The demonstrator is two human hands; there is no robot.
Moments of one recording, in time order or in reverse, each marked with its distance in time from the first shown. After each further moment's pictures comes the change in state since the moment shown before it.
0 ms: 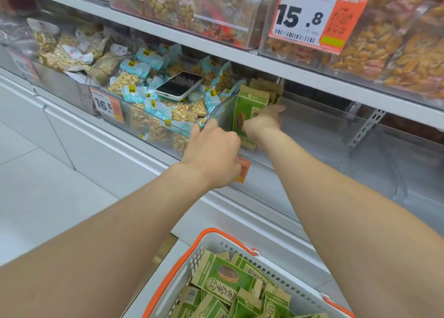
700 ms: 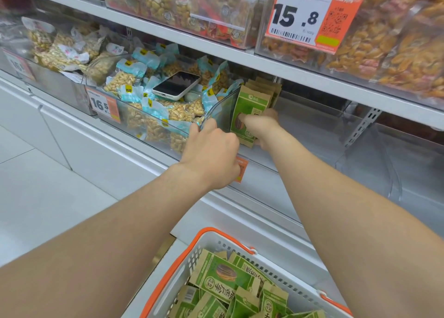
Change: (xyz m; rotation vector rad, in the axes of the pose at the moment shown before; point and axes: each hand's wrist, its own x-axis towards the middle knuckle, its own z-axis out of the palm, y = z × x) left_hand -0.002 0.005 -0.002 0.039 -0.011 0.001; right_hand 0.023 0.014 -0.002 0.102 -0.121 0.024
